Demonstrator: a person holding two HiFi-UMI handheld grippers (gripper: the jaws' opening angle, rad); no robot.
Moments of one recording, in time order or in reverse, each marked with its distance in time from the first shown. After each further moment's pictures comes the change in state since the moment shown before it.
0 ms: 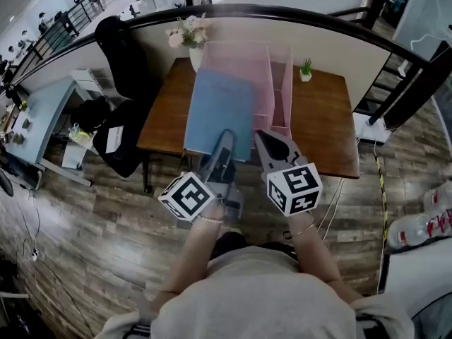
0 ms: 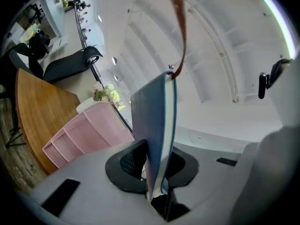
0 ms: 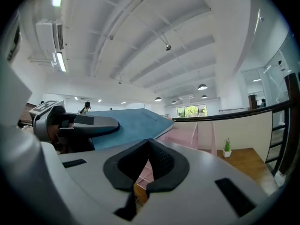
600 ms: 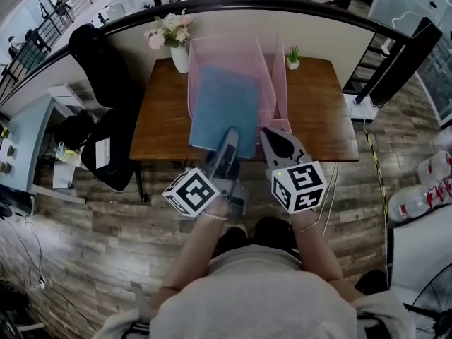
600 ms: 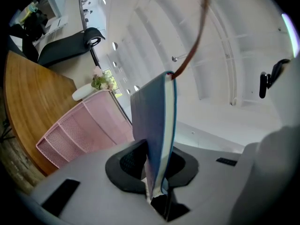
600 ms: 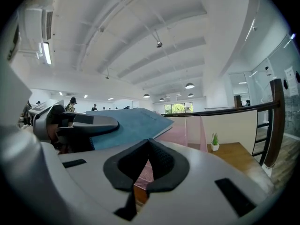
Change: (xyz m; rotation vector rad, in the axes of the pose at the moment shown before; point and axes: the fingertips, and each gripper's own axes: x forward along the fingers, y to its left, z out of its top) left arm 0.024 0.031 -0.001 -0.077 0.141 -0.073; right arm 0.018 -0.012 -0.017 0.017 0.047 -0.169
